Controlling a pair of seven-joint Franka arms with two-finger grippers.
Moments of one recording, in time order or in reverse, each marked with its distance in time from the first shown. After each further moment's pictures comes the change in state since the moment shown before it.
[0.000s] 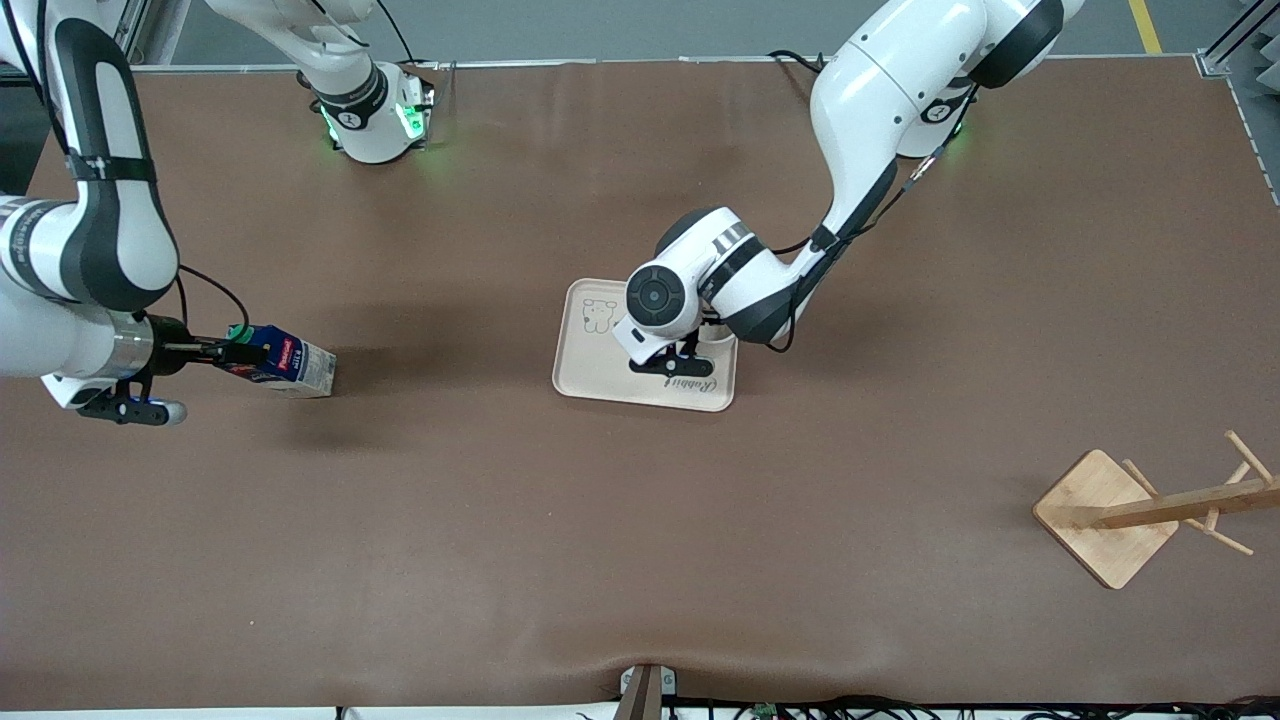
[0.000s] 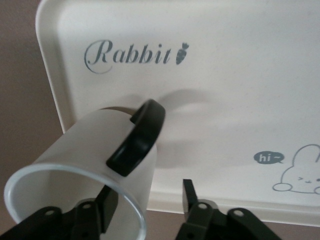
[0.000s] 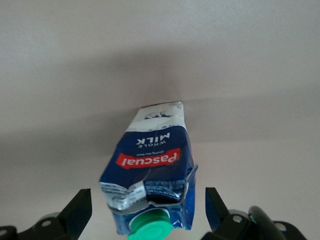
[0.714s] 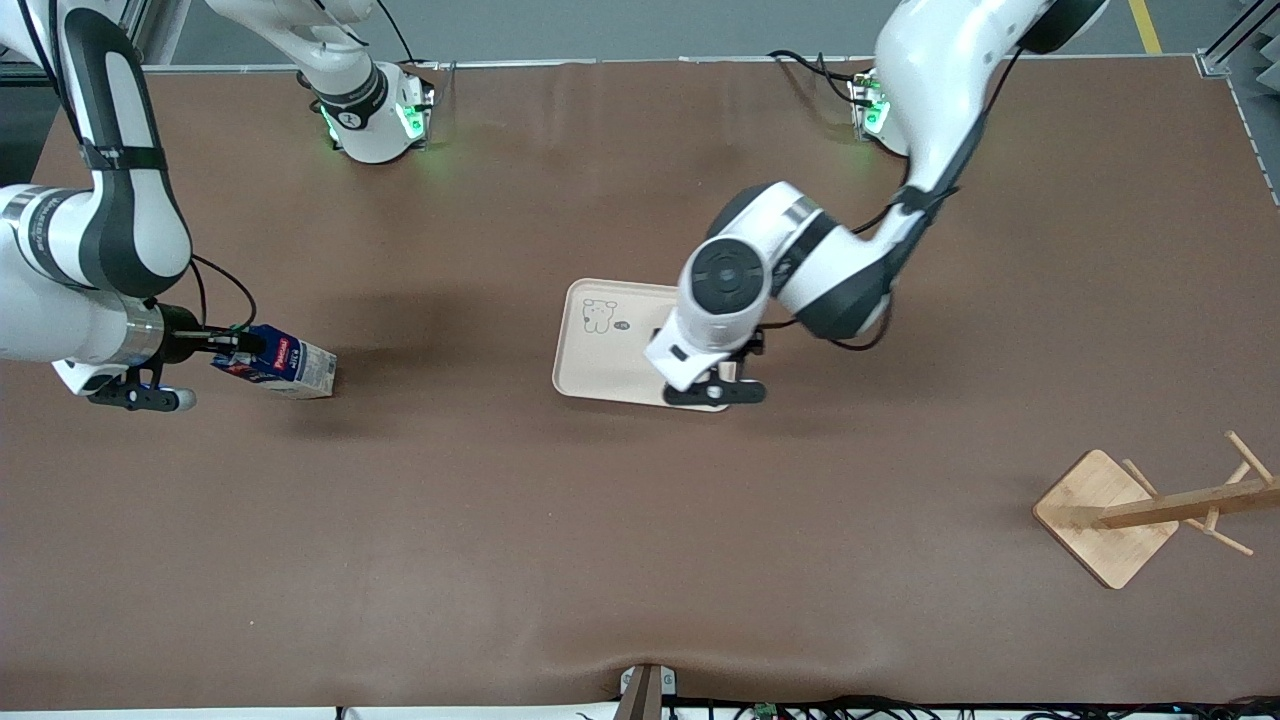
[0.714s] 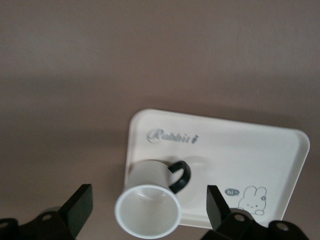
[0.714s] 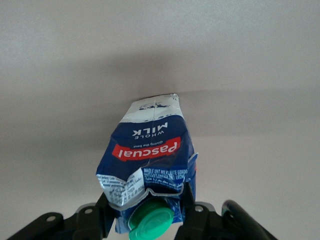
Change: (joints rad) left arm 0.128 -0.184 0.026 0.089 0.008 -0.033 0.029; right arm 0.001 -0.038 0.003 -0.041 -0.008 0.002 -0.011
